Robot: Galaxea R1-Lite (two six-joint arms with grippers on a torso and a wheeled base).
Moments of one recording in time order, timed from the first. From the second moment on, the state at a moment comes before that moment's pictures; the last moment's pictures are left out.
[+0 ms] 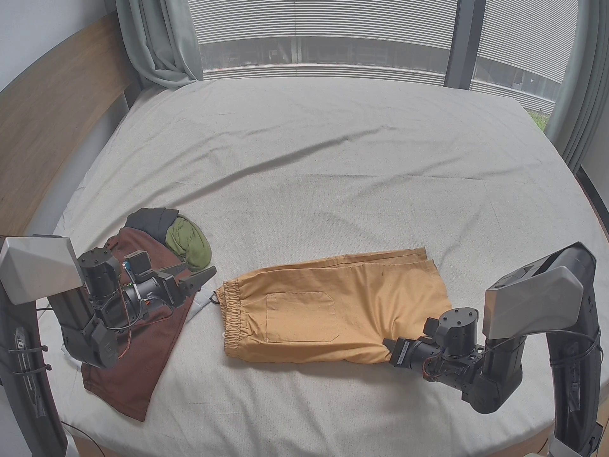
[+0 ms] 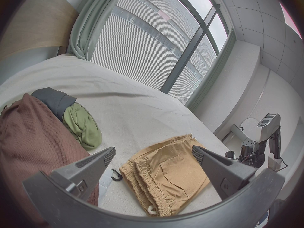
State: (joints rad) left arm -0.03 2.27 -0.56 -1.55 -0.62 -0.28; right arm 0.49 2.45 -0.44 -1.50 0.04 0.61
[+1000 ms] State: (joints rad) left arm -0.05 2.32 -0.55 -1.55 -0.62 -0.31; right arm 0.61 2.28 -0.17 -1.54 0.21 0.59
